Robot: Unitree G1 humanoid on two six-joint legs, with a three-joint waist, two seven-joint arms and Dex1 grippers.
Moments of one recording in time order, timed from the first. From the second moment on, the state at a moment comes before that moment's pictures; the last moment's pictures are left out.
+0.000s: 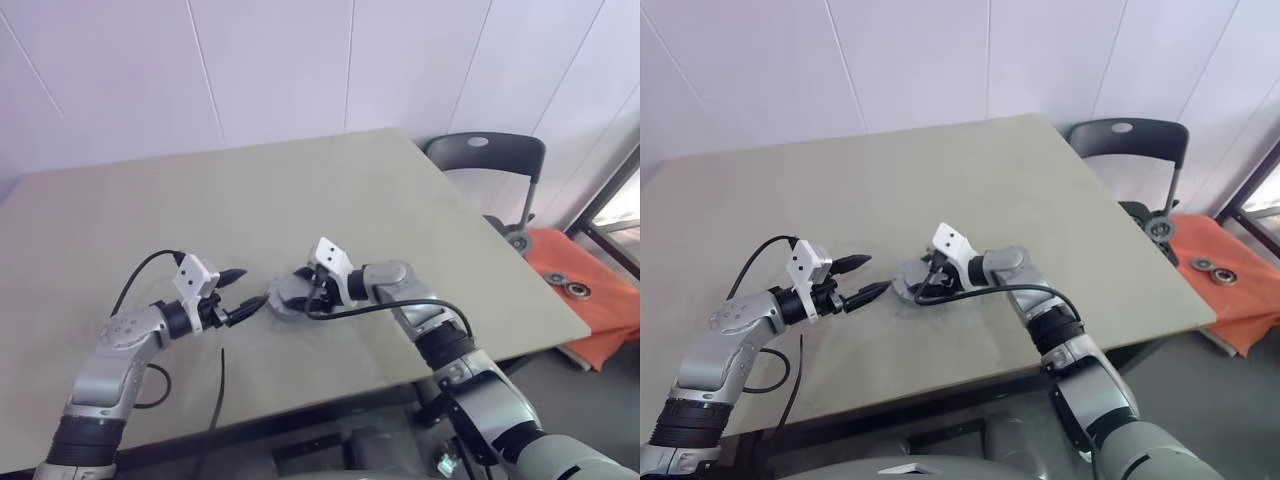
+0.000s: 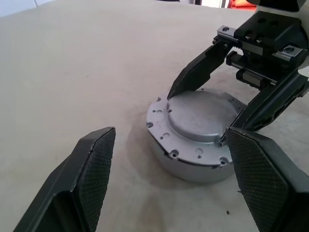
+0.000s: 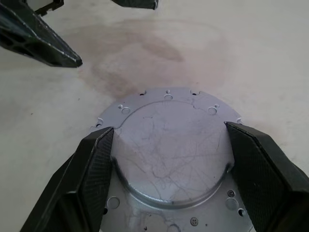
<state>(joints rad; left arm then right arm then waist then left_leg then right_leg) -0.07 0.57 0.06 -0.12 -0.38 0.29 -0.84 -0.65 -0.15 0.35 0.42 0.05 0.36 0.96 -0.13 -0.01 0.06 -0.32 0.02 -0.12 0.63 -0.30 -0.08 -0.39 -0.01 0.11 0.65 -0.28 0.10</state>
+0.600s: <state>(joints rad) -0.07 0.57 0.06 -0.12 -0.38 0.29 -0.83 -0.65 -0.14 0.35 0.42 0.01 0.35 0.95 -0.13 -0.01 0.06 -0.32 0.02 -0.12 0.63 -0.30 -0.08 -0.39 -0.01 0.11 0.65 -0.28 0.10</state>
